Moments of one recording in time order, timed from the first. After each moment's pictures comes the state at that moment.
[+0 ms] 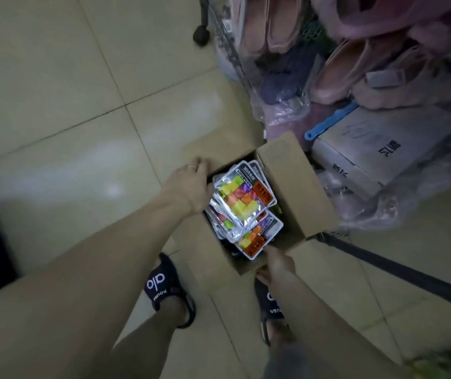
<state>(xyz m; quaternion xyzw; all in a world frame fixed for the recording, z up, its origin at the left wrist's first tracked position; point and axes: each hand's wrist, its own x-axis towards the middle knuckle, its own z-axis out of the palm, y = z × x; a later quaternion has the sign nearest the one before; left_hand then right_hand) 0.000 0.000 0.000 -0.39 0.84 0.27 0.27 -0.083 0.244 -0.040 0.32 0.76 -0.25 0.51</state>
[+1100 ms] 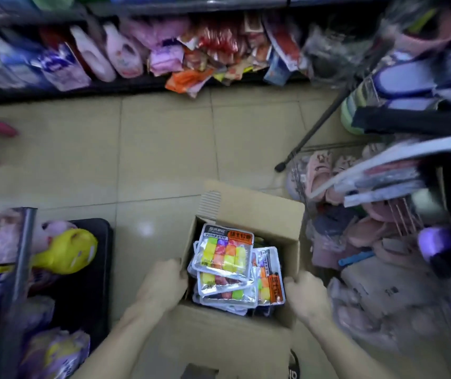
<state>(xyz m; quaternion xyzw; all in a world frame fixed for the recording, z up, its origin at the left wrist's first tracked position) 0.247 -0.086 0.343 -0.65 0.64 0.36 0.21 -0.022 0.013 0.336 -0.27 0.87 0.01 0.40</state>
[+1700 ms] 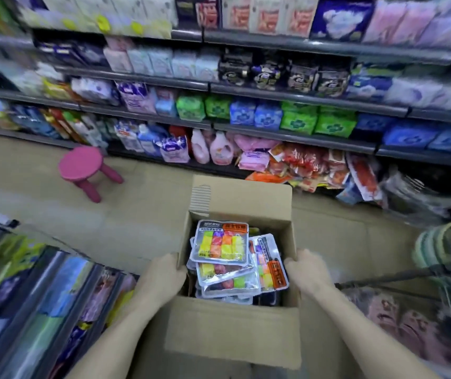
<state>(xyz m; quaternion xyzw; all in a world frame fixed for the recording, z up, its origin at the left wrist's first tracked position) 0.376 -0.338 0.533 -0.78 0.54 0.32 0.01 0.079 -0.380 0.522 -0.54 0.76 0.03 0.37</state>
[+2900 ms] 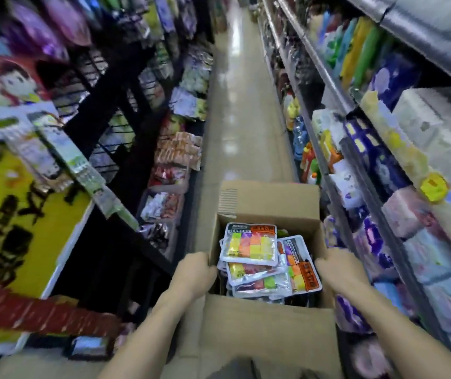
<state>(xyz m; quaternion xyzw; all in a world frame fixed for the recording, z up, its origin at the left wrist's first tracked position) 0.717 -0.771 0.587 -0.96 -0.02 0.23 -0.17 0.681 -1.069 0.567 -0.91 0.26 0.19 0.25</state>
